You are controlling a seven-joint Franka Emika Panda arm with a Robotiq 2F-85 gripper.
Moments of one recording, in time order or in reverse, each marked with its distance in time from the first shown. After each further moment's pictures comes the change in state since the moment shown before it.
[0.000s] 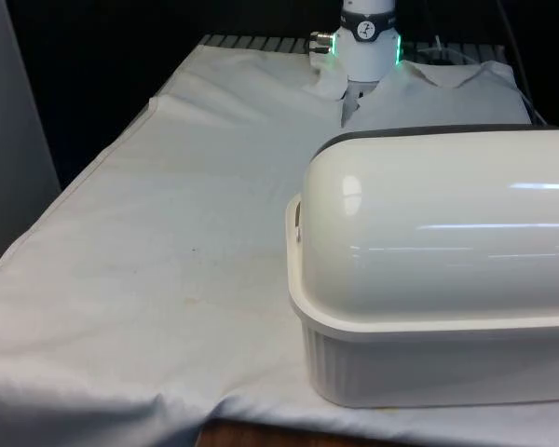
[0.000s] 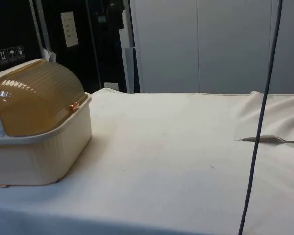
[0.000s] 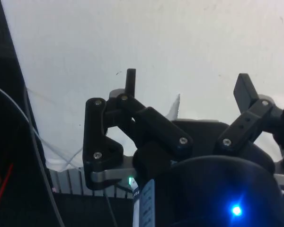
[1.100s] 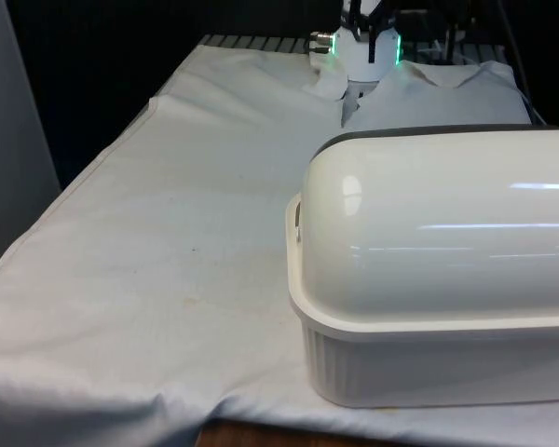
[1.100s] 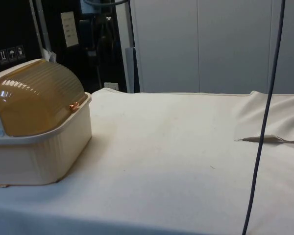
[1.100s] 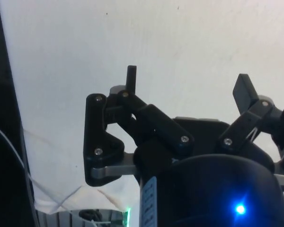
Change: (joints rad) arm 0.006 0.064 0.067 -0.117 0.000 0.269 0.041
